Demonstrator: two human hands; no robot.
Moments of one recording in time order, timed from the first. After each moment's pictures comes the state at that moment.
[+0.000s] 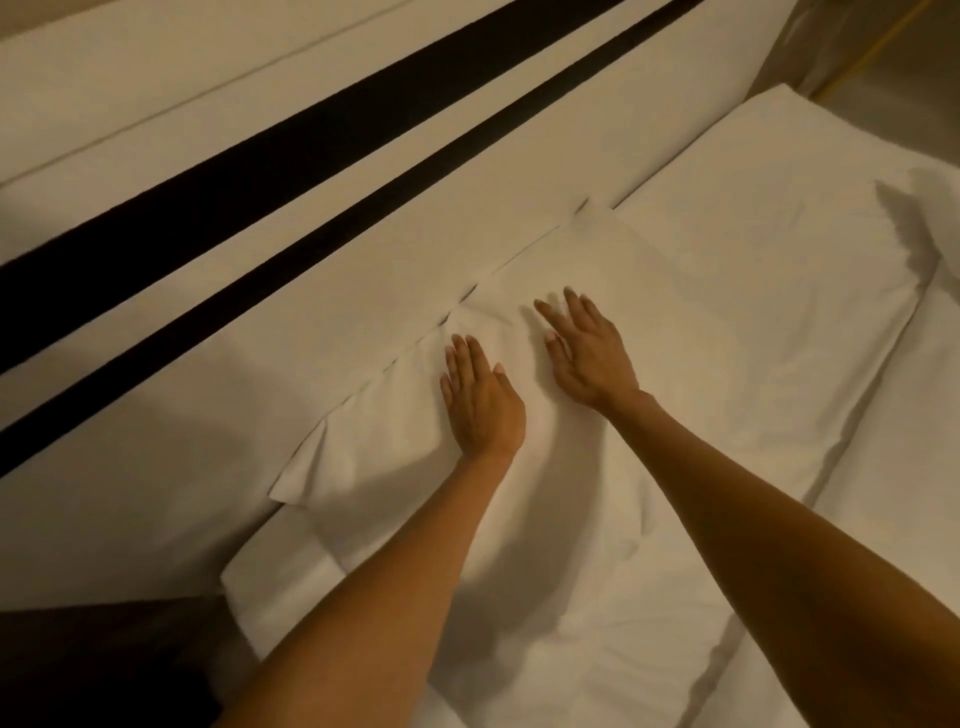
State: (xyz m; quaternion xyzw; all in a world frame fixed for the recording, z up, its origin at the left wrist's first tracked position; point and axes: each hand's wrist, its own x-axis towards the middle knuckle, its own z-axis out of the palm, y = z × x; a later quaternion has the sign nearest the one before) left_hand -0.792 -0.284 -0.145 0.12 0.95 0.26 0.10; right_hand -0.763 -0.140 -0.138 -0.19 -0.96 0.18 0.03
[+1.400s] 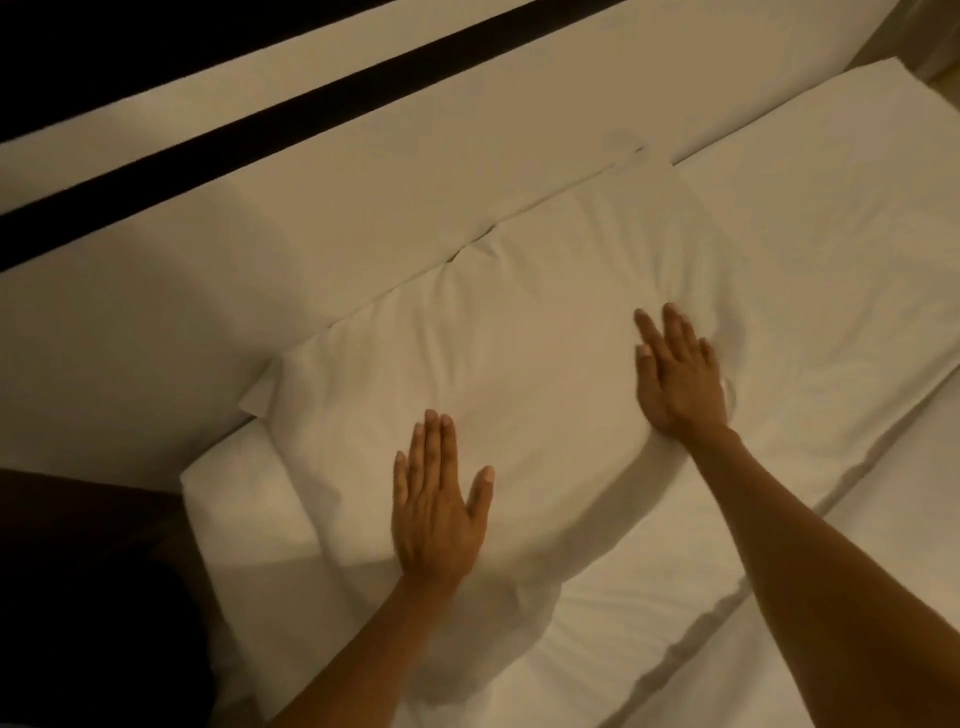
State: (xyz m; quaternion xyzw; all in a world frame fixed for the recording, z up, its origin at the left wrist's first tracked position) left_hand -0.662 -0.370 -0.216 0.13 0.98 0.12 0.04; right_hand -0.678 -0.060 -0.217 -0.25 -0.96 0.14 -0.01
